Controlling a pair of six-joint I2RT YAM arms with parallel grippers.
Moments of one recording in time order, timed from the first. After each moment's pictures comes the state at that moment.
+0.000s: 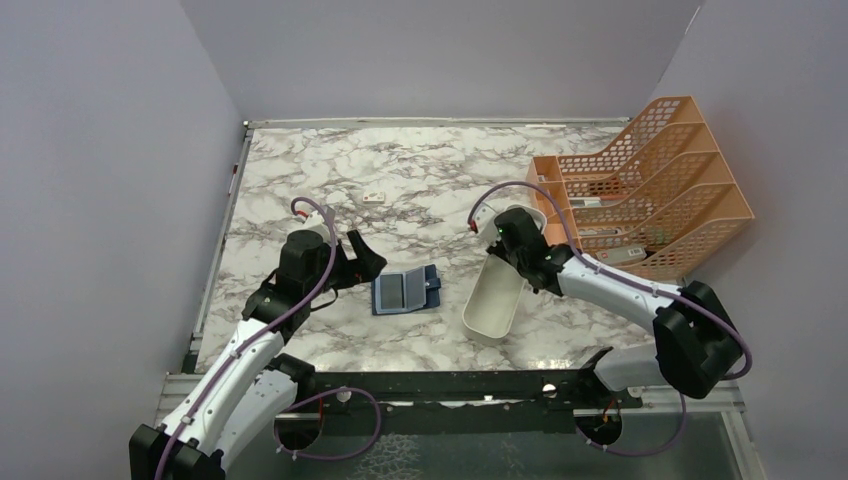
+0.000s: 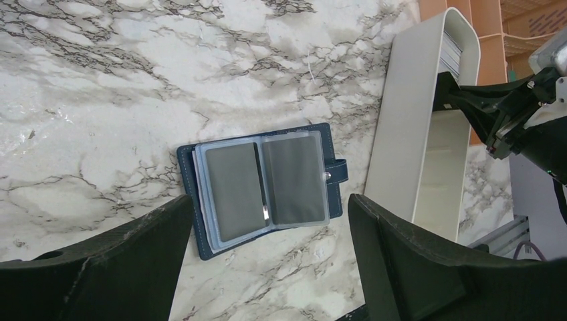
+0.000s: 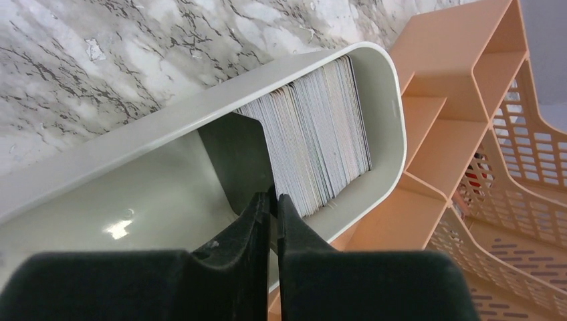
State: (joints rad) left arm -0.39 0.73 0.55 -0.33 0.15 -0.62; right arm 0.65 1.36 0.74 -0.14 0.41 -0.52
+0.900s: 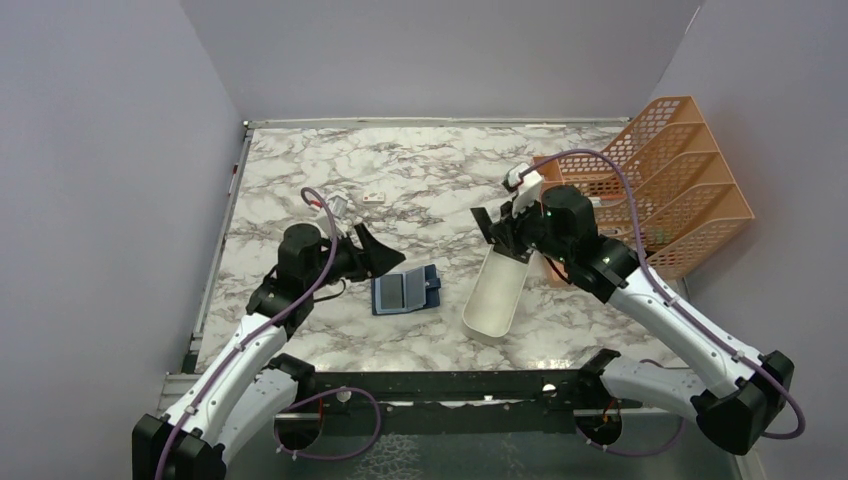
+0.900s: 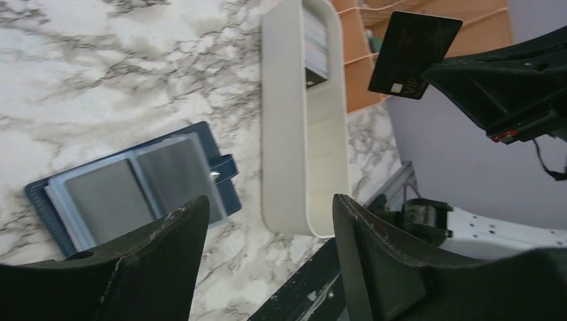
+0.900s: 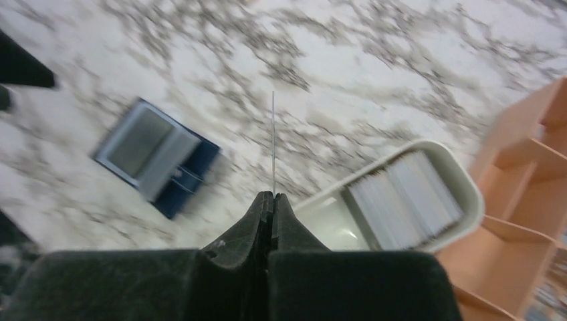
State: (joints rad) left arm -0.39 0.78 0.55 -0.16 0.41 -0.72; right arm 0.65 1.06 0.96 -0.41 0.03 -0.09
